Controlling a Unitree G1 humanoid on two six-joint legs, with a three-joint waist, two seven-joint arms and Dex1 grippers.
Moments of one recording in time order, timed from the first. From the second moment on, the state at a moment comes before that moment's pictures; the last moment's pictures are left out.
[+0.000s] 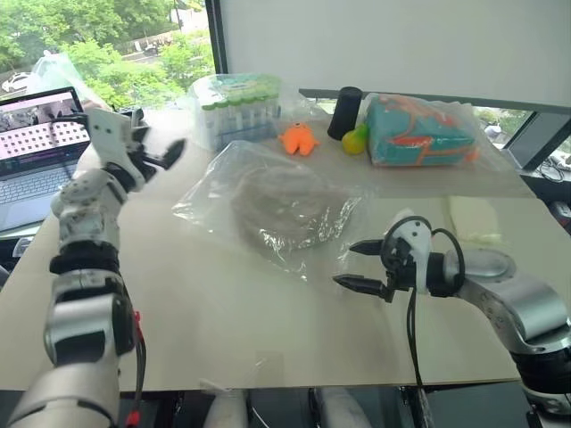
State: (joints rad) left arm -0.79 0.60 0.19 0.45 -0.35 0.24 -0.79; right arm -0.34 -0.78 0.05 -0.40 0.51 0.78 0.84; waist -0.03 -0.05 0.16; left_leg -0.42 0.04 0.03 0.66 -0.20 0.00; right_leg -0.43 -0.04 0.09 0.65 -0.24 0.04
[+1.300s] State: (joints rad) left arm -0.43 0.61 -0.46 -0.15 0.44 0.15 -0.66; right arm -0.18 -0.77 -0.18 -0.33 0.42 0.68 0.67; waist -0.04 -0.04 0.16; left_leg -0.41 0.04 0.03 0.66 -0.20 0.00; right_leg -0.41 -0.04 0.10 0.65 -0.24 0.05
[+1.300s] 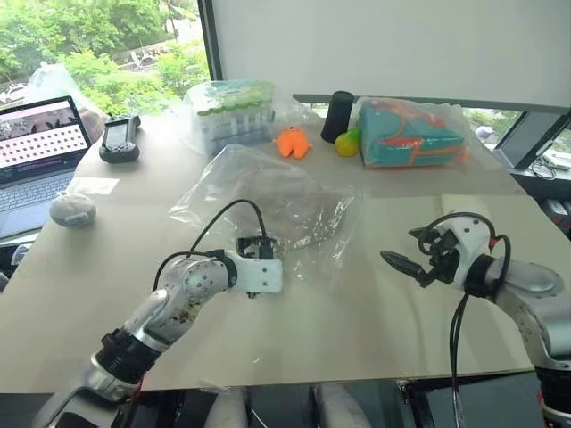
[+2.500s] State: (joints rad) left arm -0.58 0.36 -0.47 0.41 0.67 -0.20 -0.10; right arm -0.19 -0.73 -0.18 -0.38 0.42 0.69 0.64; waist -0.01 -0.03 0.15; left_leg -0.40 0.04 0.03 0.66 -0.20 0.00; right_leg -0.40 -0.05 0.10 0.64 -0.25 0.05
